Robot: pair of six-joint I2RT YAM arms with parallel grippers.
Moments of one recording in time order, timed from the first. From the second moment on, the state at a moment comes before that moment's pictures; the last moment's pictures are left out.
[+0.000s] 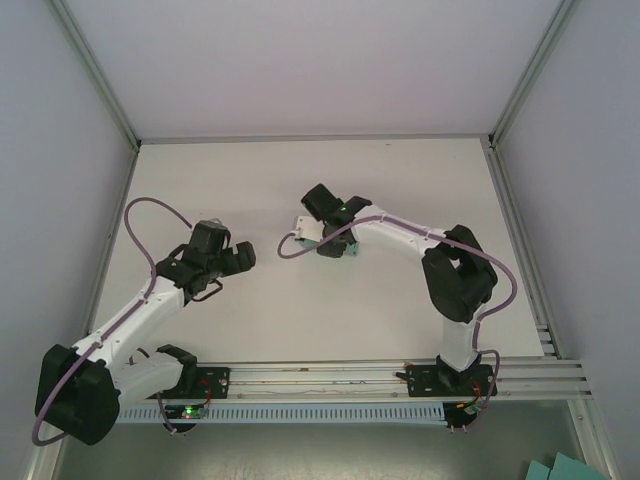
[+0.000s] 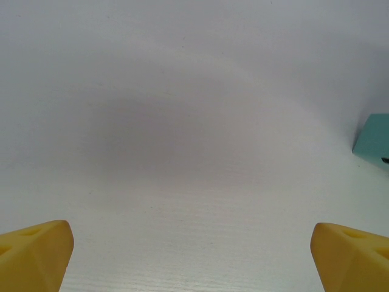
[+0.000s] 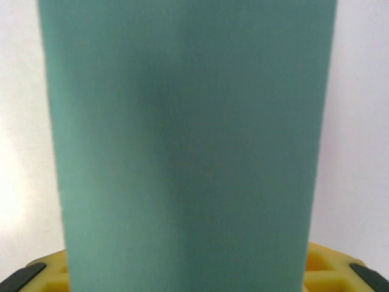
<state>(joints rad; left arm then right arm) -0.34 1.05 0.66 -0.52 -0.07 -0.58 0.73 1.89 1.41 -0.72 0.19 -0.68</state>
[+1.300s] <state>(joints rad) -0.30 0.94 0.71 -0.53 -0.17 -0.53 0.79 1.45 0.96 -0.36 0.12 -0.75</state>
